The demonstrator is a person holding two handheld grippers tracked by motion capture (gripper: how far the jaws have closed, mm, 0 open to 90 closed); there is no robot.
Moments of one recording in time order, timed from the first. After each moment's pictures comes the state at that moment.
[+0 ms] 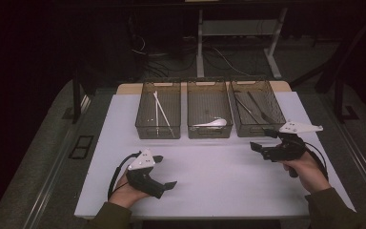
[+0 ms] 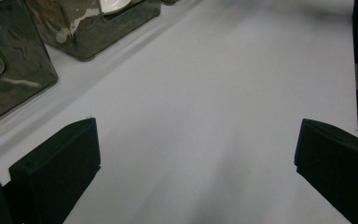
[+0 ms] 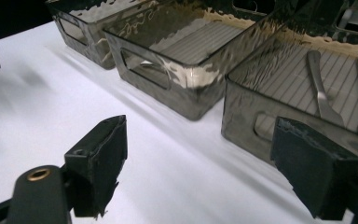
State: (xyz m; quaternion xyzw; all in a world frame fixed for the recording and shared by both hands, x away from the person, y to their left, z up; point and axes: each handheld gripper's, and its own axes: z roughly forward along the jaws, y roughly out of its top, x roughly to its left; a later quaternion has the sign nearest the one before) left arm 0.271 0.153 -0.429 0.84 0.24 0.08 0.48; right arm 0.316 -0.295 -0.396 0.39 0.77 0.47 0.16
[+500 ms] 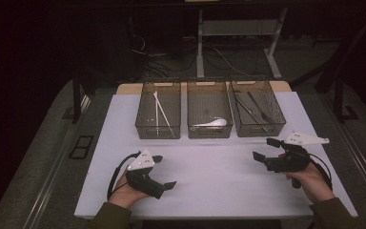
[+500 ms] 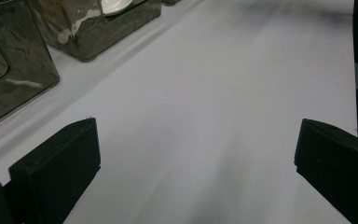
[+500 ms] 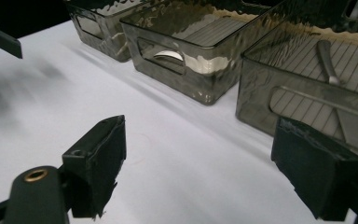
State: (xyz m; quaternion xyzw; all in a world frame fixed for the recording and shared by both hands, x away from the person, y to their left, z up) left arm 0.270 0.154 -0.428 0.84 0.24 0.09 0.48; right arm 0.290 -0.300 -0.409 0.39 0.76 0.49 0.16
